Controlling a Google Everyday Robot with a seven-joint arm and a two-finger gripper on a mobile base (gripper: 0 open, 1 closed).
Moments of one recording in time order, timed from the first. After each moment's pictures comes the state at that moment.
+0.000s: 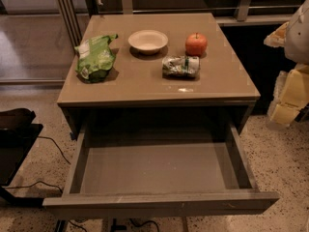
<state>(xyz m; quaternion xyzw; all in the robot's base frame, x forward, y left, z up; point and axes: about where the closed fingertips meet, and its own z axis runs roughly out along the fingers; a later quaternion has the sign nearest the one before) 0.438 -0.217 0.976 -0.60 0.78 -0.03 0.16</state>
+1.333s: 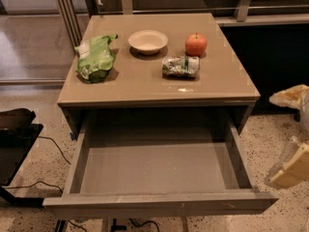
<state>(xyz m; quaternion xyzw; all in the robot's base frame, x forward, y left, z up) 0.353 -0.209 0.927 -0.58 0.79 0.00 0.19</state>
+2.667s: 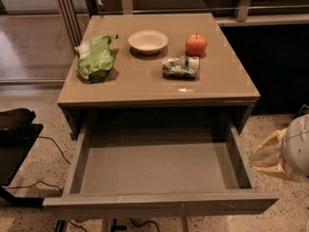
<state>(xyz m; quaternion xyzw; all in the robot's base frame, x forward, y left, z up) 0.344 -0.211 0.858 -0.59 0.78 0.01 0.21</state>
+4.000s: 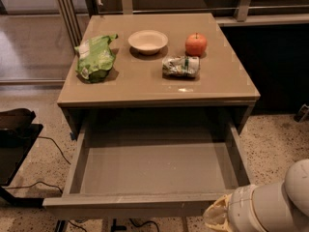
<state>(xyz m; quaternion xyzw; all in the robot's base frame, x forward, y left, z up) 0.294 -0.139 0.688 -0.57 0.78 0.16 0.20</state>
